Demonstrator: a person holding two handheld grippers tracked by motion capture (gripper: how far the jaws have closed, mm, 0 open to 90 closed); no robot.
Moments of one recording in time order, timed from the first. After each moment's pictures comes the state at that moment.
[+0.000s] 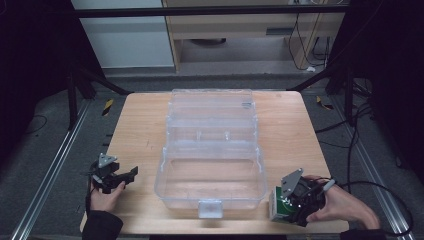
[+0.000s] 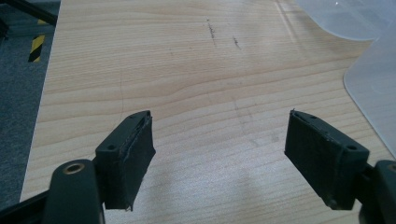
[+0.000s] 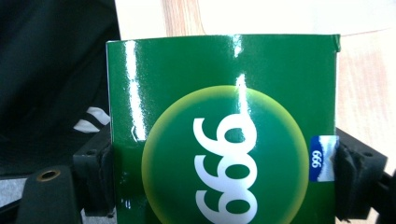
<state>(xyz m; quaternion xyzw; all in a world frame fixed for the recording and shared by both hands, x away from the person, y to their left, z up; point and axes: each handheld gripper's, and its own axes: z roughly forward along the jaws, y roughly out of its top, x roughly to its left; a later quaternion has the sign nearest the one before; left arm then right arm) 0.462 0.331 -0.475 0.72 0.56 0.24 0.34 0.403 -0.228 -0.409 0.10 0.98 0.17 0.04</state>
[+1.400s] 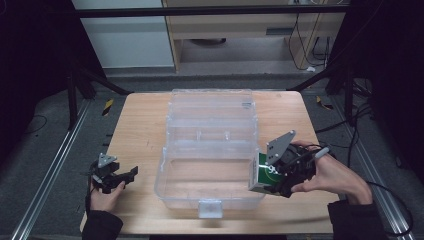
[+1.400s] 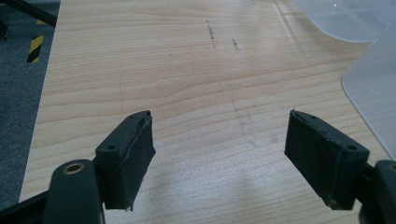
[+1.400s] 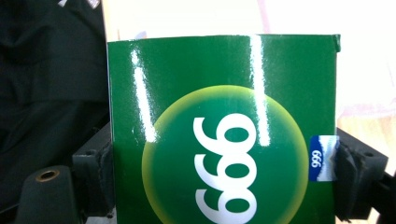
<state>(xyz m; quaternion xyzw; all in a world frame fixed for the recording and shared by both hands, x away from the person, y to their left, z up) 0.462 0.332 -0.475 0.72 0.56 0.24 0.35 0.432 -0.174 -0.306 0.08 0.97 0.23 0.09</state>
